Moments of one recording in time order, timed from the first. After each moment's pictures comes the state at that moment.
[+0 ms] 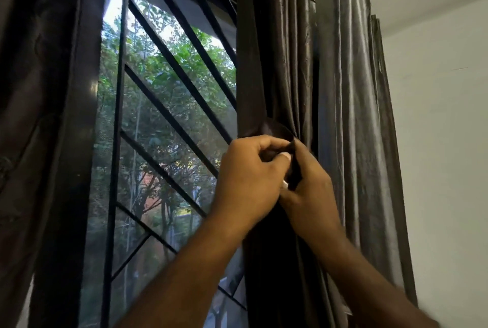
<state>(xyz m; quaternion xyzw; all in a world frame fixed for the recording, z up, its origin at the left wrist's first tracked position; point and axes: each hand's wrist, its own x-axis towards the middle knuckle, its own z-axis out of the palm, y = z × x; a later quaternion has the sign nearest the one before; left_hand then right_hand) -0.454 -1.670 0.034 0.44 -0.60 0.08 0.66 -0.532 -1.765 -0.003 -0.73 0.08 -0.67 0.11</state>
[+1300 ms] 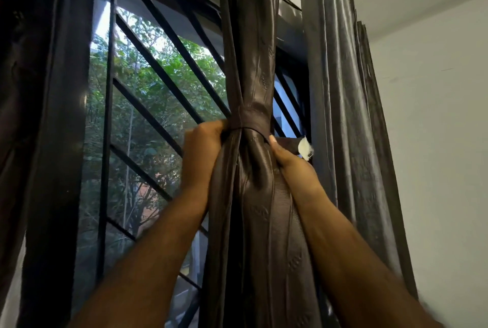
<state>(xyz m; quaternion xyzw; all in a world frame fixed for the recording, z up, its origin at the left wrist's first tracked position) -0.405 -1.688 0.077 0.47 -0.56 0.31 0.61 -0.528 -1.752 0.046 -0.57 0.02 -0.55 0.61</state>
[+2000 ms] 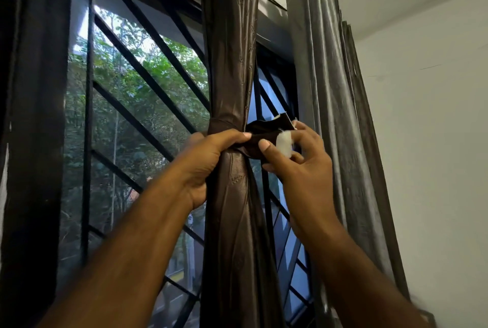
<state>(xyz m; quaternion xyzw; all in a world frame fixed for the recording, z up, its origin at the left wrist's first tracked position) -0.409 -1.700 0.078 0.42 -0.56 -0.20 0.68 -0.545 -1.756 0.027 -0.60 0.02 -0.73 0.33</state>
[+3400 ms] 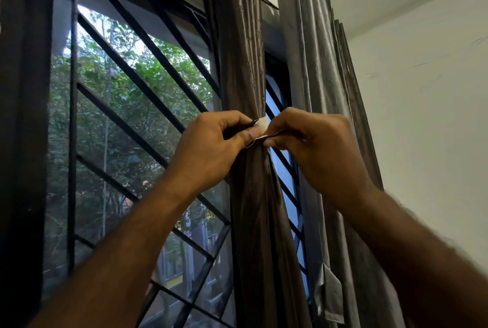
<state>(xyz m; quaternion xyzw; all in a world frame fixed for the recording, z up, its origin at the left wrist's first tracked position) -0.428 -1.696 0.088 0.42 -0.71 0.20 0.53 -0.596 -1.767 0.062 -0.73 0.02 -0.66 -0.15</state>
